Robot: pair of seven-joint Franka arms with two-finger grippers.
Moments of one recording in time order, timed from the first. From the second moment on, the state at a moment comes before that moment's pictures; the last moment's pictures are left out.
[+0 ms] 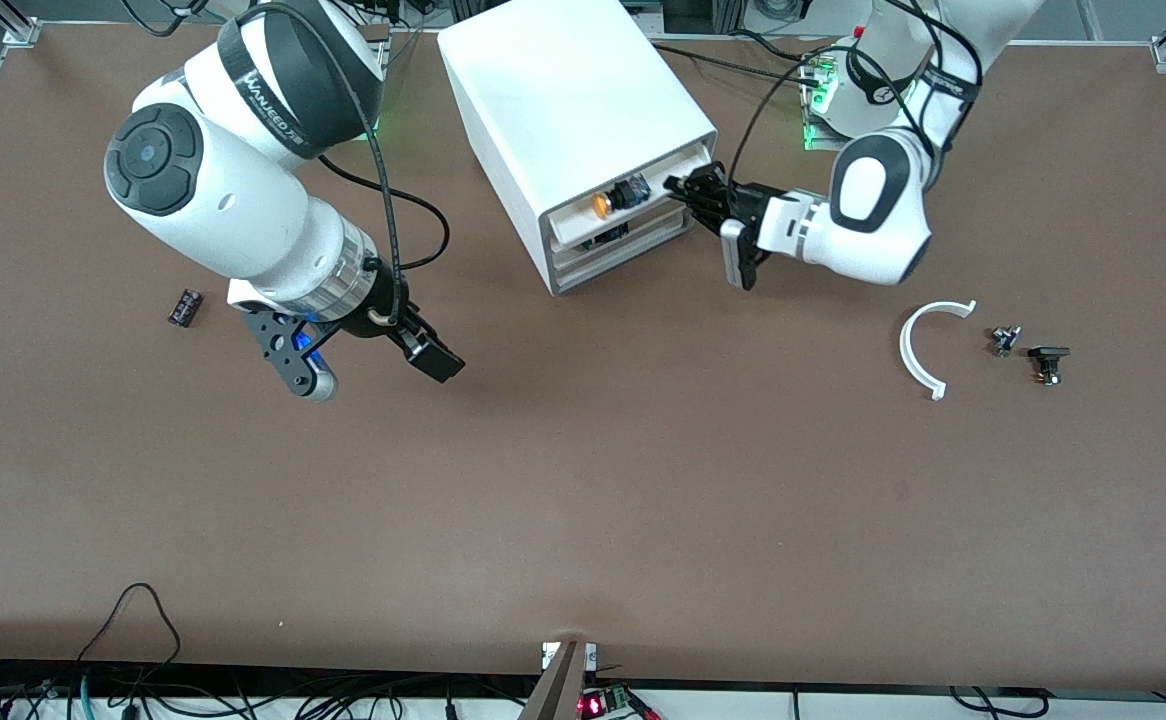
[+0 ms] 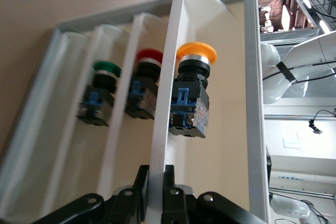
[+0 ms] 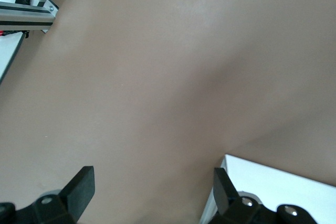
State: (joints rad) left arm 0.10 0.23 -0.45 -2.27 -1.12 1.81 0.94; right arm 0.37 0.50 0.12 -1.14 0.19 1.77 1.31
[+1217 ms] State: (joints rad) left arm 0.31 0.42 -0.44 -1.86 -0.77 1.63 0.79; right arm 0.69 0.66 0.12 -1.09 0.20 1.97 1.81
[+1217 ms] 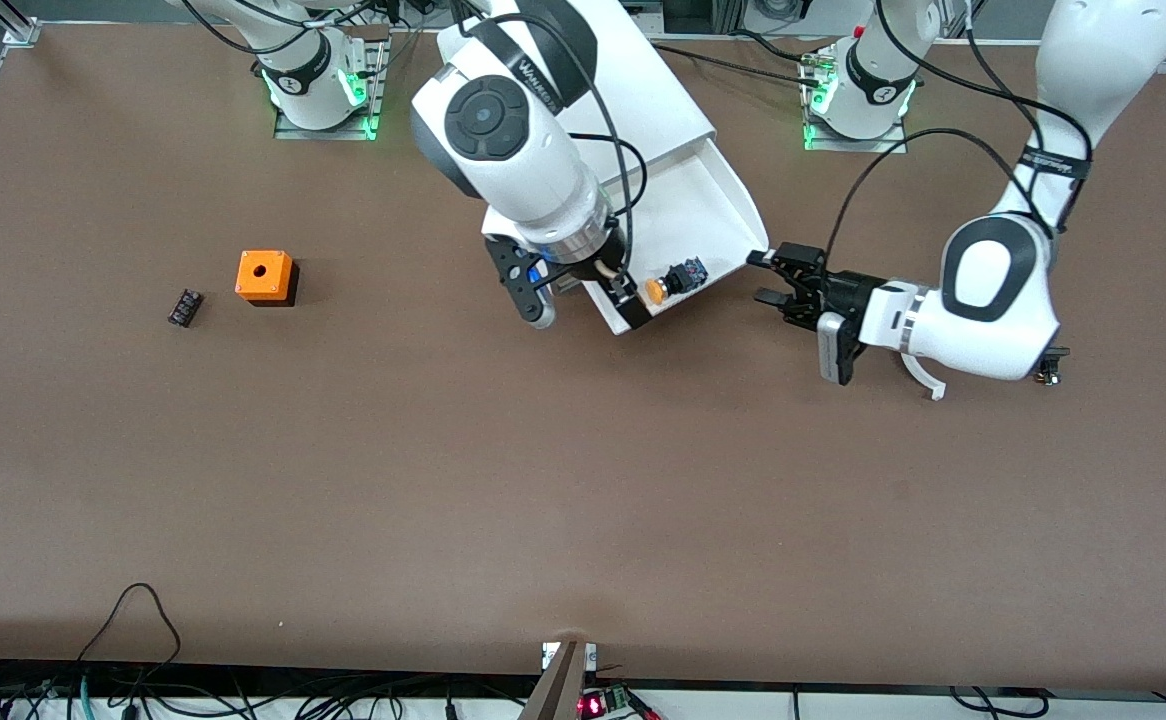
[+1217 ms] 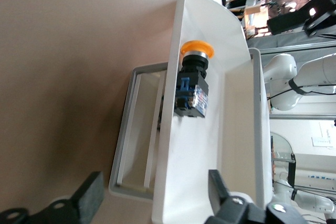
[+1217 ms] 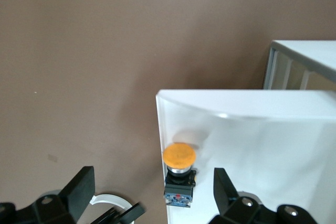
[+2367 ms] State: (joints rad) left arm 0.19 0.41 -0.47 -1.39 0.03 1.41 0.06; right arm 0.83 0.78 0.11 -1.06 0.13 2.06 1.98
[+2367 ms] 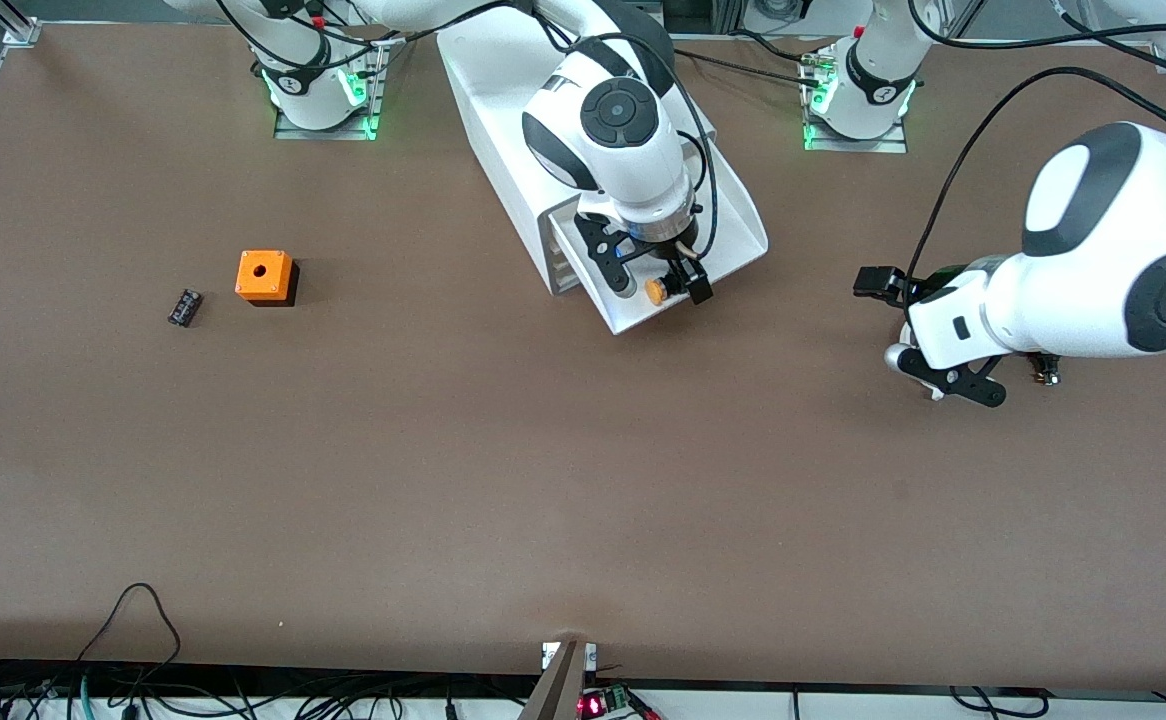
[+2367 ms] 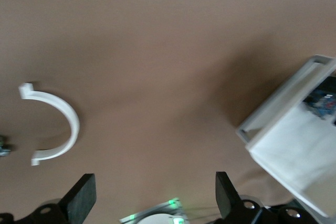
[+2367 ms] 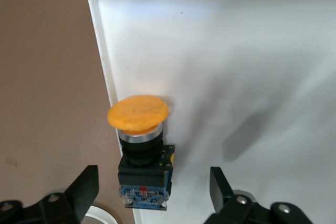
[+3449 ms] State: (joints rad) left arm 0.17 0.42 -0.46 -1.32 0.09 1.53 -0.33; right arm 0.80 0.75 0.10 -1.00 0.13 1.97 1.96
